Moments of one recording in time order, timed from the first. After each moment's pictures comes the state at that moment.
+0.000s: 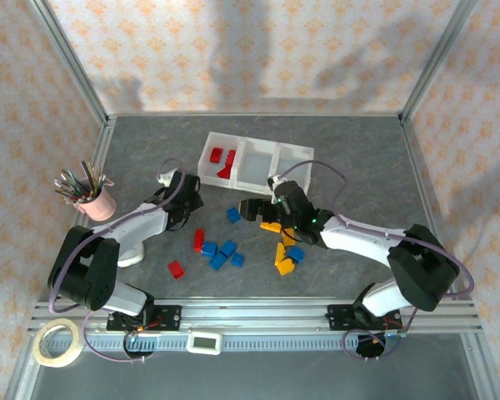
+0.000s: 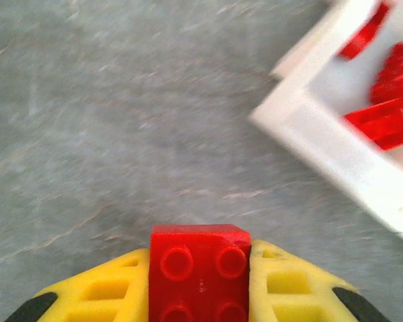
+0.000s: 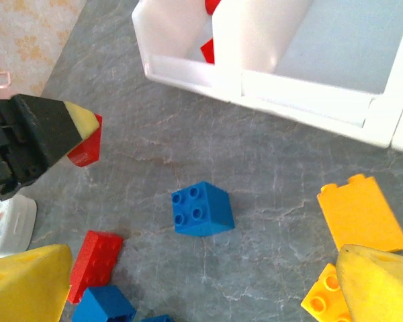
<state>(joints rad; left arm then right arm) -0.34 1.45 0.78 -0.23 -0.27 -0.79 0.76 1.44 0.77 0.10 -0.06 0.63</state>
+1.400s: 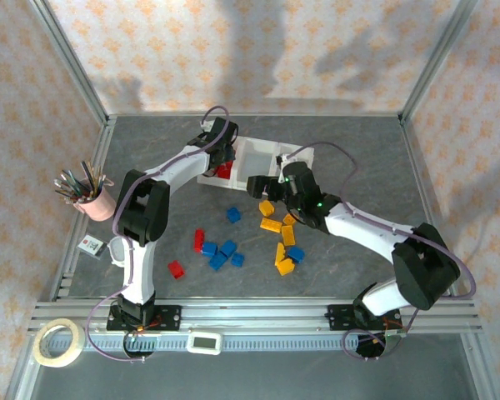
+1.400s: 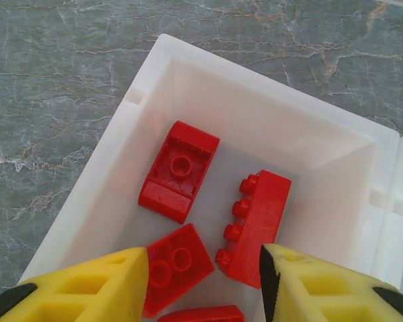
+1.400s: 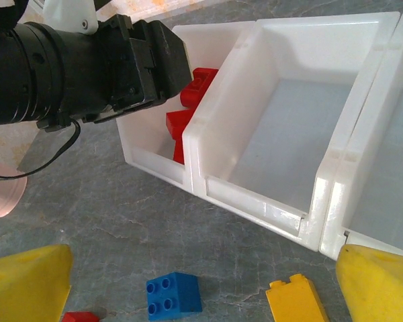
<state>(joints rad) -0.37 2.07 1.64 -0.47 -0.34 -0.57 0.66 1.44 0.89 0.06 0.00 0.55</state>
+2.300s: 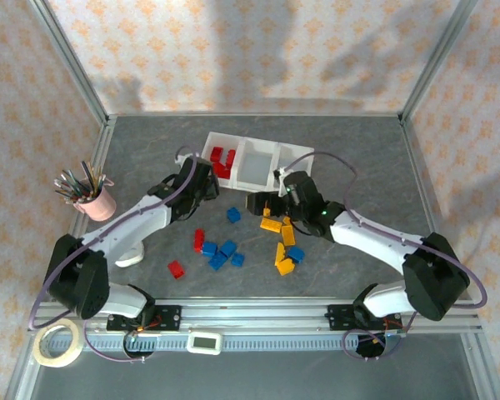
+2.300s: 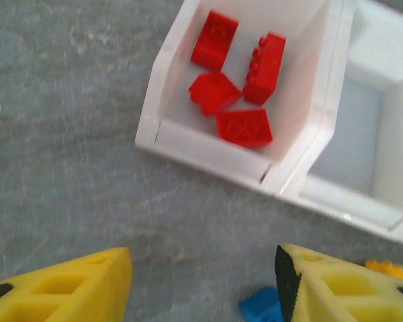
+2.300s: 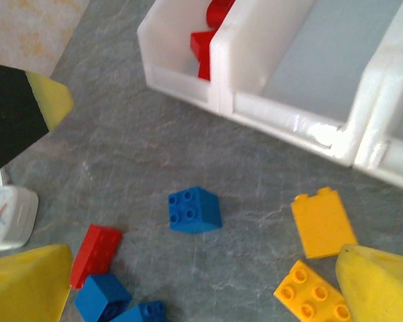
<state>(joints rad) -0.46 1.37 0.95 -0.43 -0.29 -0.63 0.71 1.36 0.82 -0.06 -0.12 0.55</state>
